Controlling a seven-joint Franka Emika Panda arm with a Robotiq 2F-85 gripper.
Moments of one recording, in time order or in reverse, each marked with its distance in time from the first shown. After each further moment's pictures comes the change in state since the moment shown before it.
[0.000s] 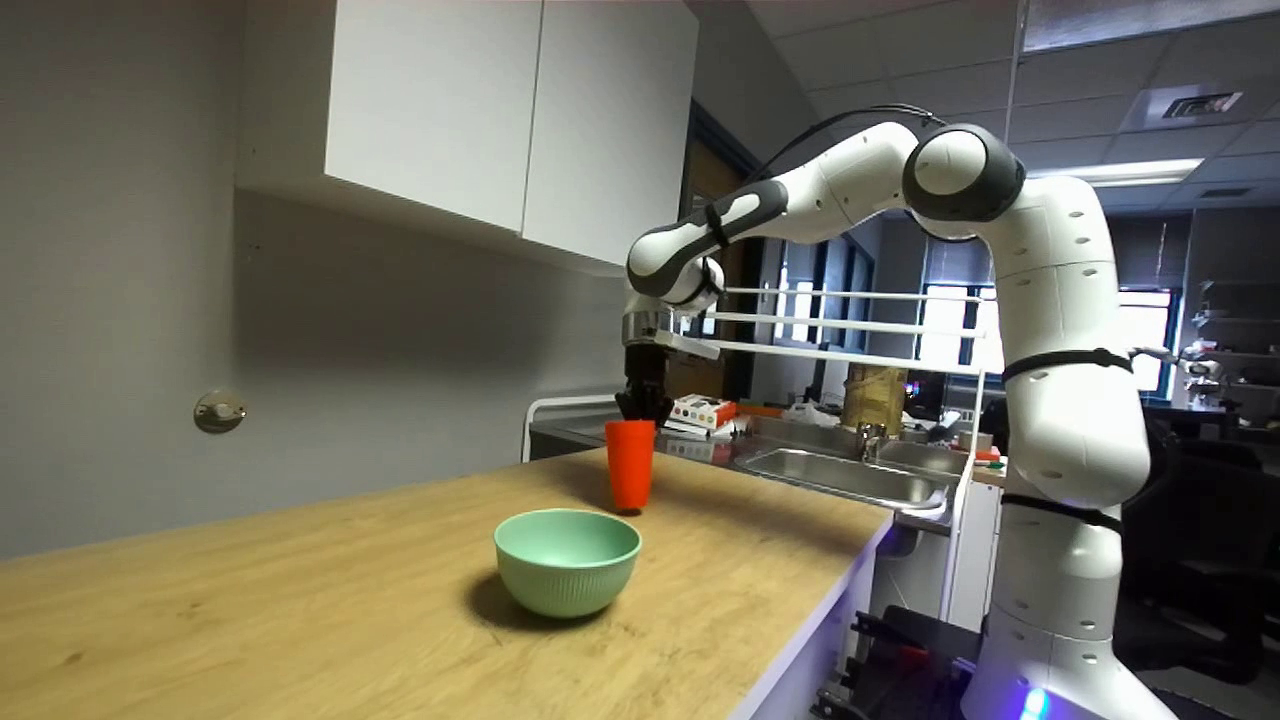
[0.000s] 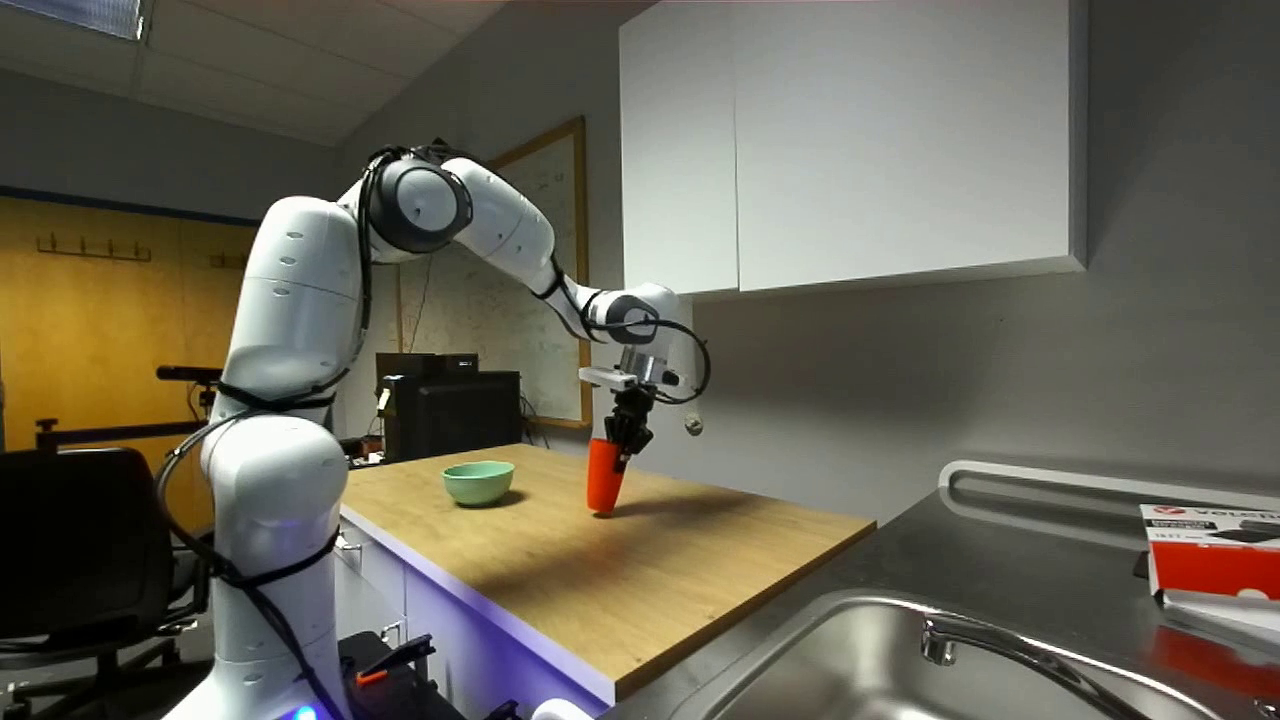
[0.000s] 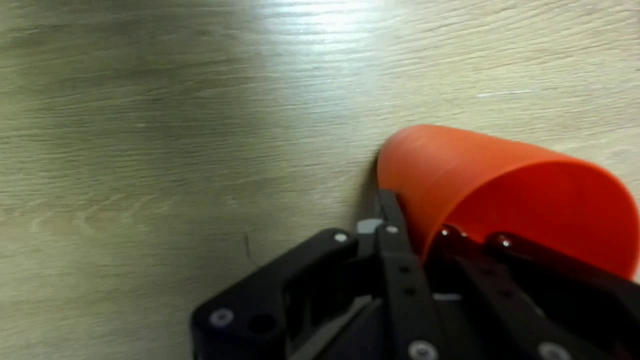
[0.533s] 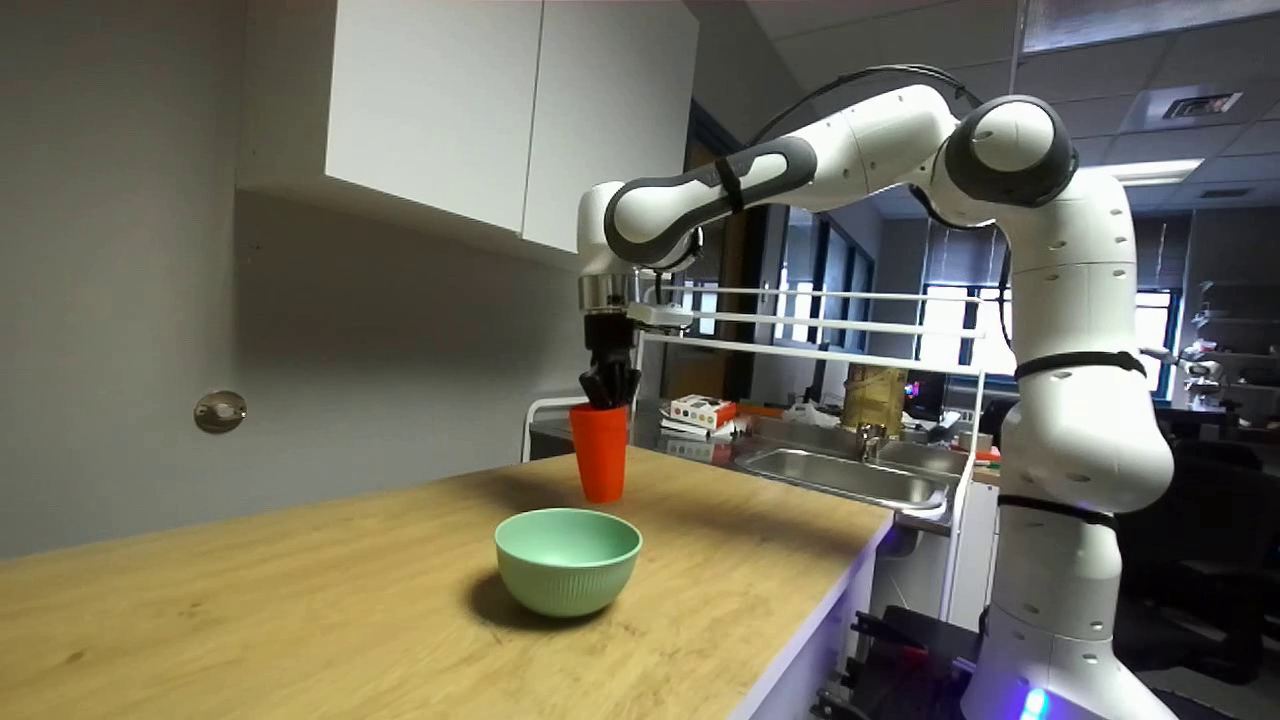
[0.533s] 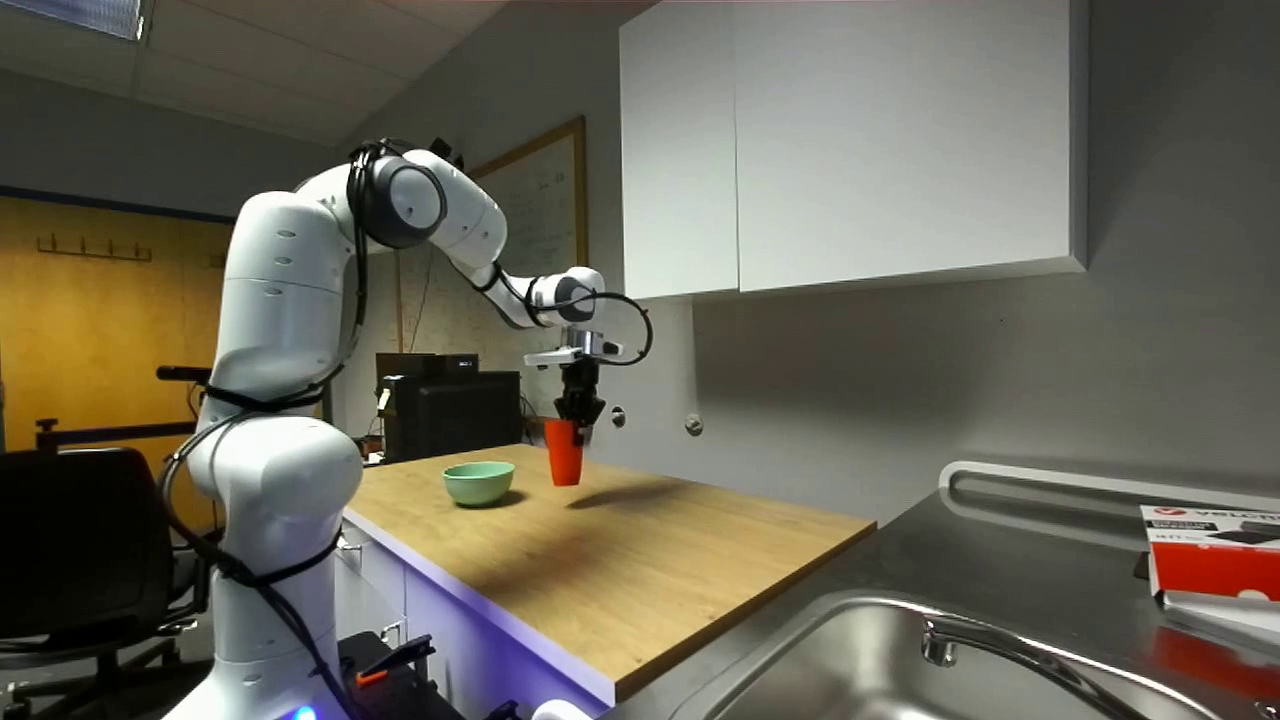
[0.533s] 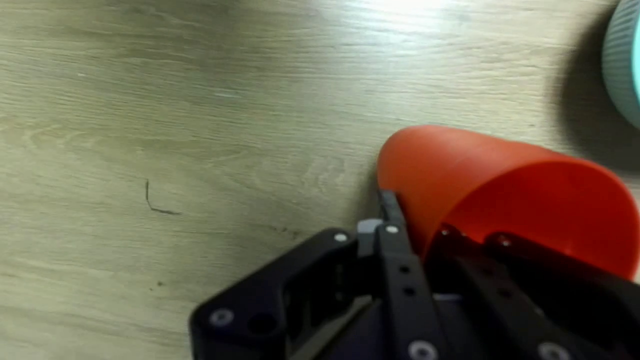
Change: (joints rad) arm 0.169 -0.079 0.111 0.000 -0.197 -0.005 0.153
